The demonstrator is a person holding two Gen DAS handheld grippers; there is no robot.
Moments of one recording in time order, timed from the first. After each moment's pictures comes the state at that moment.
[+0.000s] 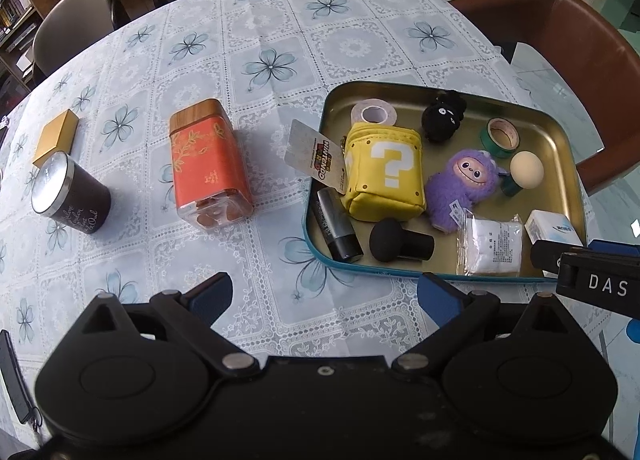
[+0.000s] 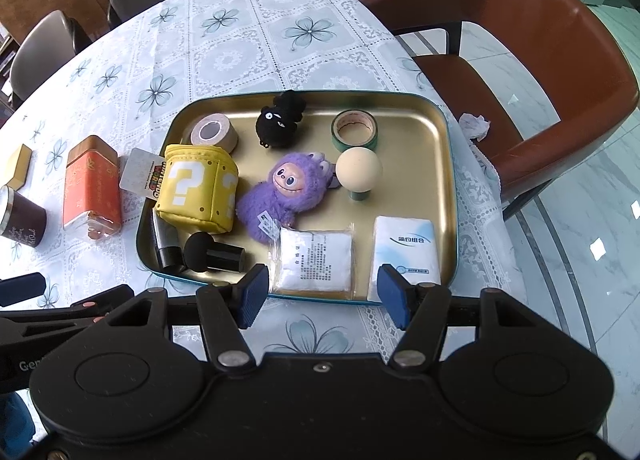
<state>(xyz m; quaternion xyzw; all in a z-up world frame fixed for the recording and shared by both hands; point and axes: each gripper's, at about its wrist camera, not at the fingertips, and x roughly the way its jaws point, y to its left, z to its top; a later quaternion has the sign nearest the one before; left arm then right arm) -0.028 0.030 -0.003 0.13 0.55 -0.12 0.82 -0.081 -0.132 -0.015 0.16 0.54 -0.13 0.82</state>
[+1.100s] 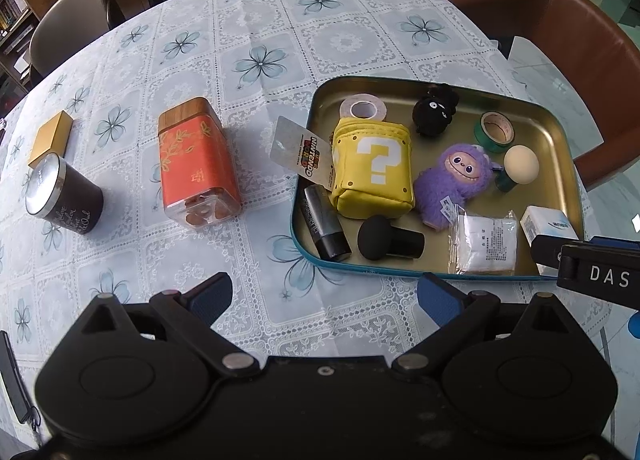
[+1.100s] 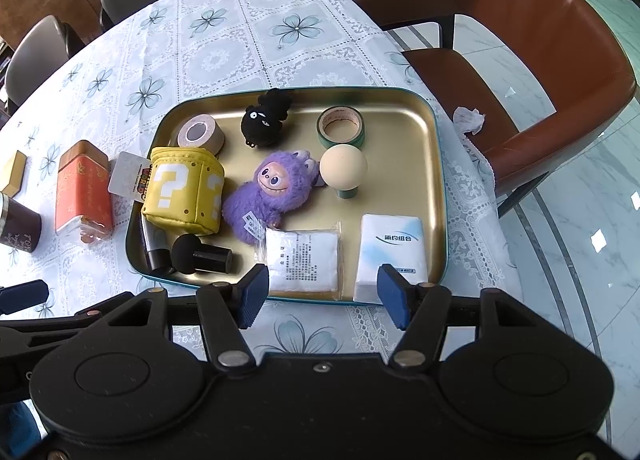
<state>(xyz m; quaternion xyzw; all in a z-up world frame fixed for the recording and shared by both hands) -0.030 0.020 -0.008 0.14 0.55 -0.12 0.81 -0.080 -0.144 -0.020 0.17 0.54 -0.13 0.82</state>
